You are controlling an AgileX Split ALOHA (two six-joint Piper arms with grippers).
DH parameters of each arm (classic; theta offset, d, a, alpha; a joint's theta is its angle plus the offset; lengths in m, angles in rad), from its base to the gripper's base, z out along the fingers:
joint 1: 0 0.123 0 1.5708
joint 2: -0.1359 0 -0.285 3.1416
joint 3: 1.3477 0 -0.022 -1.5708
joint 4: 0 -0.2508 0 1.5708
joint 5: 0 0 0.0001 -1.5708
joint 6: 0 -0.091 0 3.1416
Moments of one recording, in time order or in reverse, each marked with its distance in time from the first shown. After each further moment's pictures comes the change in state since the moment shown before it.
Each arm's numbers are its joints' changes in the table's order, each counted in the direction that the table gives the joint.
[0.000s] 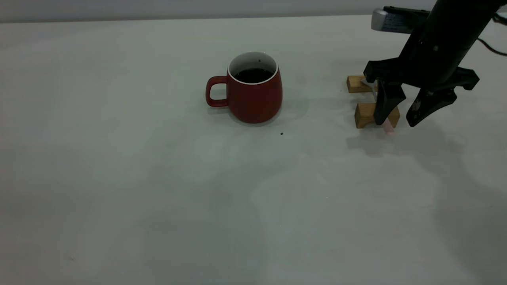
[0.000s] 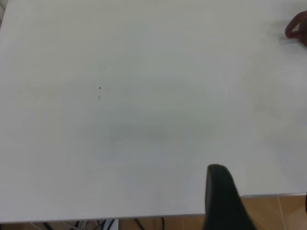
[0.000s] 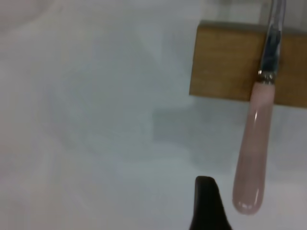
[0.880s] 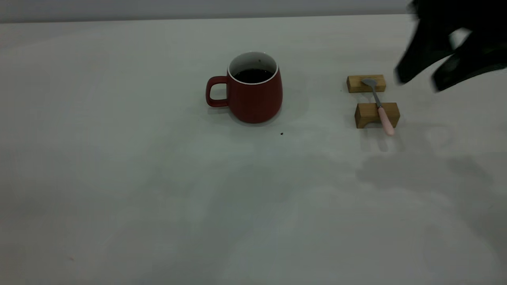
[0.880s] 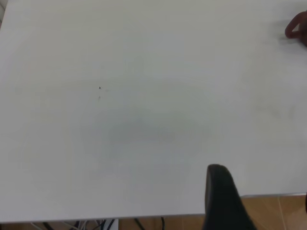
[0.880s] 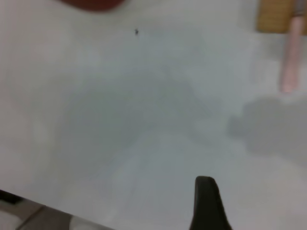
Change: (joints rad) left arm 0.000 0.000 0.000 0.000 0.000 0.000; right arm -0.026 0.431 0.310 -0.295 0.038 0.275
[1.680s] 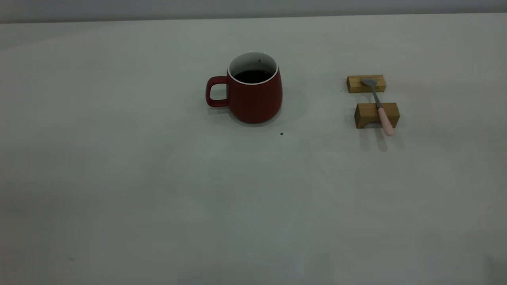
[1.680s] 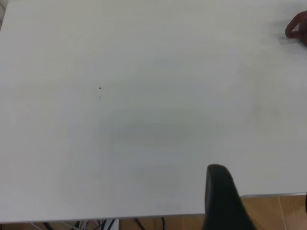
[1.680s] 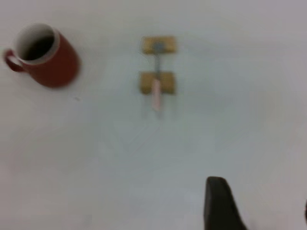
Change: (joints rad) left arm 0.000 0.000 0.000 0.000 0.000 -0.001; right arm -0.127 1.205 0.405 0.450 0.183 -0.396
